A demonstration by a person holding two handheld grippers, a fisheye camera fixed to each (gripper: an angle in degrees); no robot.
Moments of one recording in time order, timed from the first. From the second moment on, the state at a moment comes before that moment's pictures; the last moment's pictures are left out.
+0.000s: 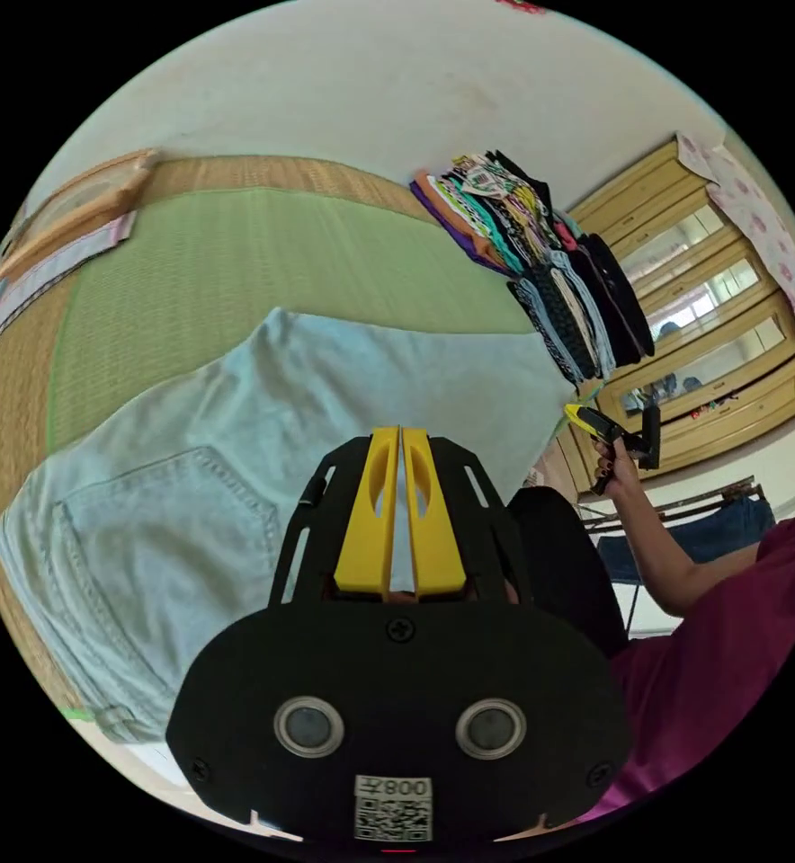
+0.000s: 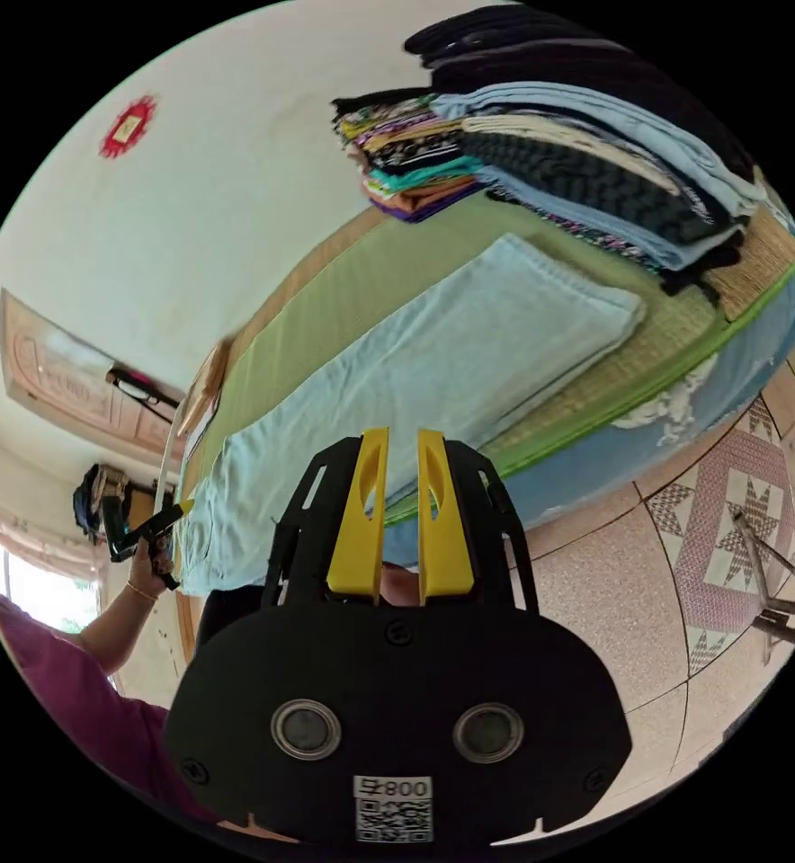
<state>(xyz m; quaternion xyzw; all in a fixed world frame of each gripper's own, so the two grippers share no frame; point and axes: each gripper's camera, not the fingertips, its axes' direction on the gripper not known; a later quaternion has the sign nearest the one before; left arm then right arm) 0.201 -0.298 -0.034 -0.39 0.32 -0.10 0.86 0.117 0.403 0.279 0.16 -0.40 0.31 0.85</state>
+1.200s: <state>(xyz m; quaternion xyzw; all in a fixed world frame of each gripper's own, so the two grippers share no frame) 0.677 -0.273 0.296 -0.43 0.49 0.05 0.76 0.259 0.542 0.448 0.23 -0.45 0.40 0.77</state>
